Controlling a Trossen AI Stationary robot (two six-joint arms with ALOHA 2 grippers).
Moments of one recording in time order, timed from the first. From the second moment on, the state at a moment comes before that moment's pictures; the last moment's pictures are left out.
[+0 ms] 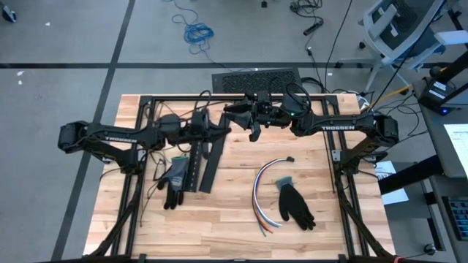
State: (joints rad) left arm 0.14 1.22 0.71 0.61 0.07 -0.17; right arm -0.19 1.53 1.17 0.67 -0.21 0.40
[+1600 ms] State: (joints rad) left arm 0.14 1.14 0.71 0.37 0.00 -0.17; right arm -0.21 1.53 1.17 0.59 -0.25 0.28
